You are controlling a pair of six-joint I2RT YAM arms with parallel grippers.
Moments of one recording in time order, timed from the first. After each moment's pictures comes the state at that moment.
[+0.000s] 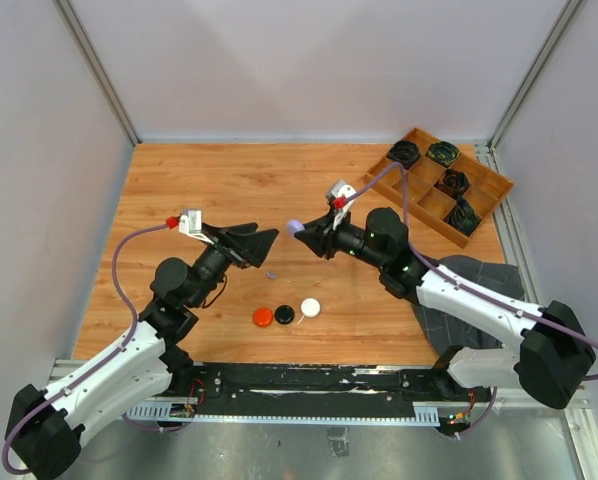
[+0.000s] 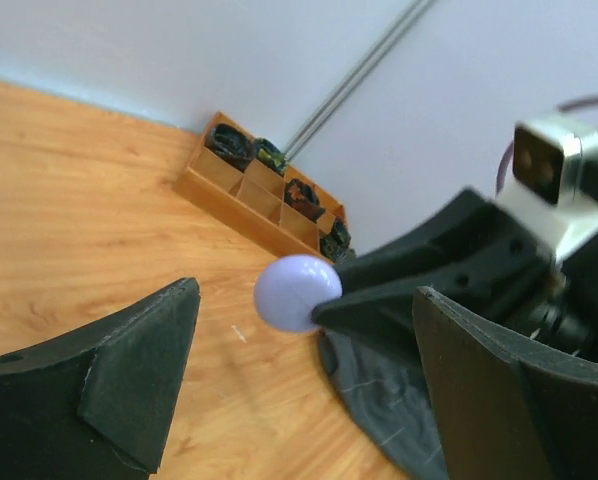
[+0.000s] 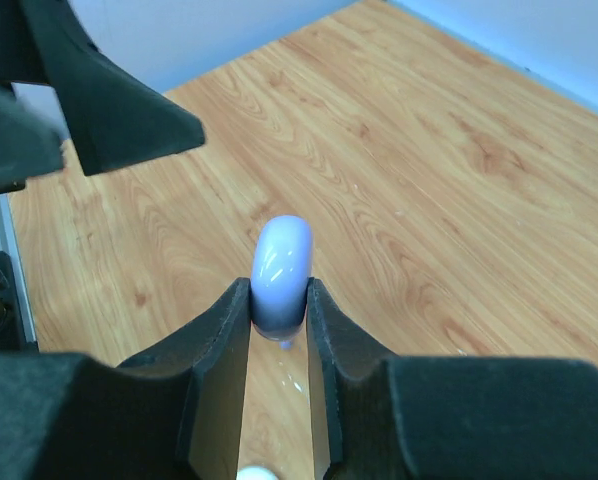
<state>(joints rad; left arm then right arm) -0.62 0.71 0.37 0.53 -0.08 -0.77 0.81 1.25 0.76 0.43 -0.22 0.10</state>
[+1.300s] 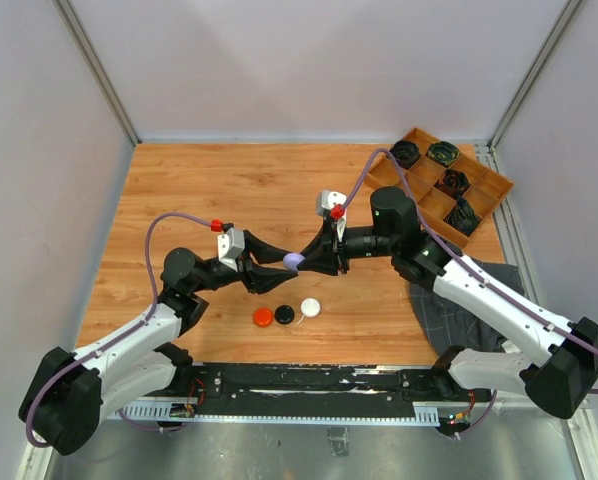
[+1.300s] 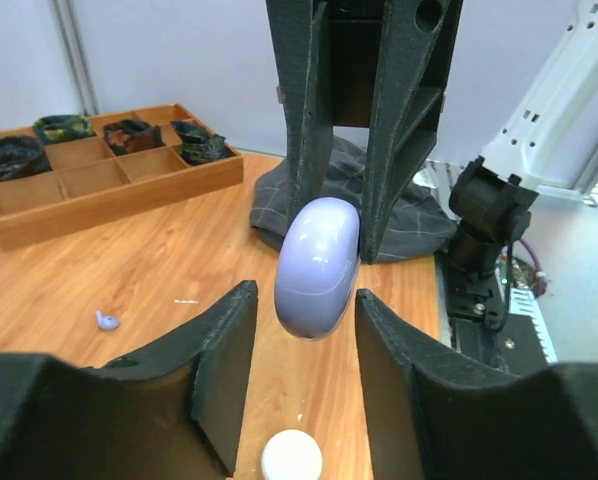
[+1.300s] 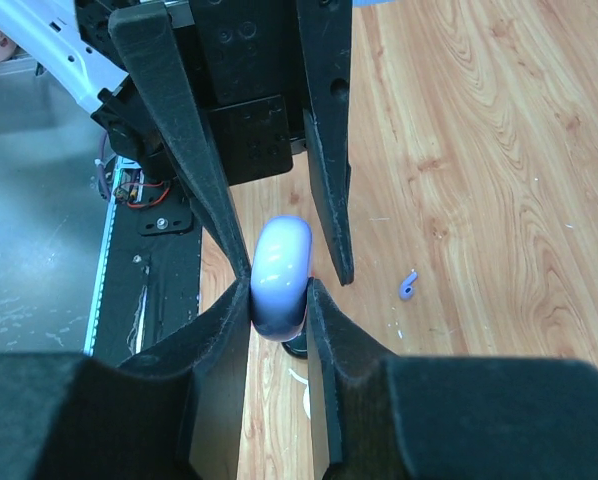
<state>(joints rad) -0.53 0.94 0.35 0.87 0.79 -0.27 0.76 1.18 1.03 -0.16 -0.75 -0.10</state>
